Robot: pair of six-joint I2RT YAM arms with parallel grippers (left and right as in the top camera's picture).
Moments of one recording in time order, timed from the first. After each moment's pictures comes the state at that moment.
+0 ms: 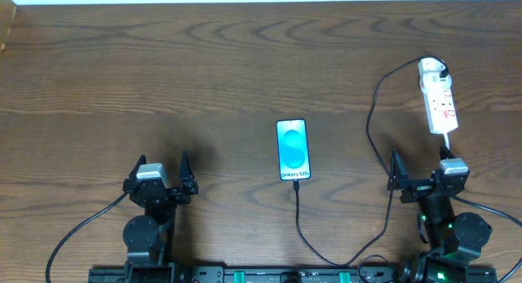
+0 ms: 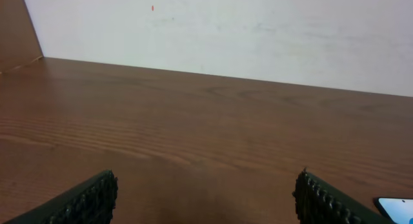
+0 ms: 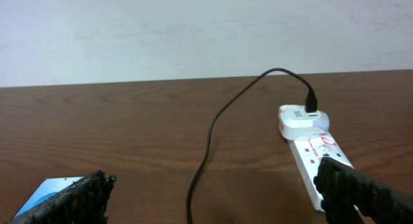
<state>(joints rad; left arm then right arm) 0.00 0.01 0.02 -0.12 -0.03 -0.09 -0.28 0.17 0.01 0.09 -0.41 0.04</state>
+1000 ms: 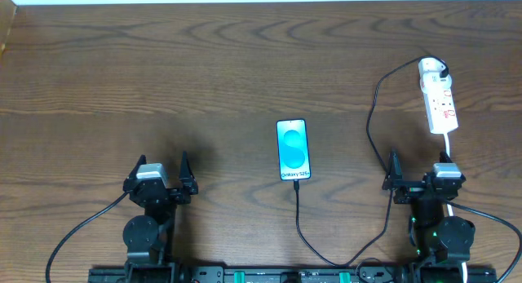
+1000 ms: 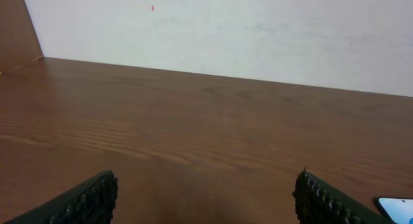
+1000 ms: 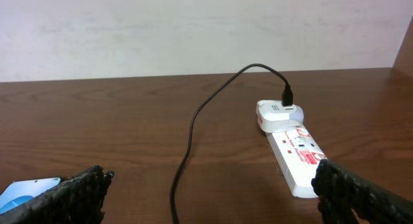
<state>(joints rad) 0.00 0.01 0.02 -0.12 -0.03 -0.09 -0.02 0.01 0.01 -0.07 -0.02 0.05</state>
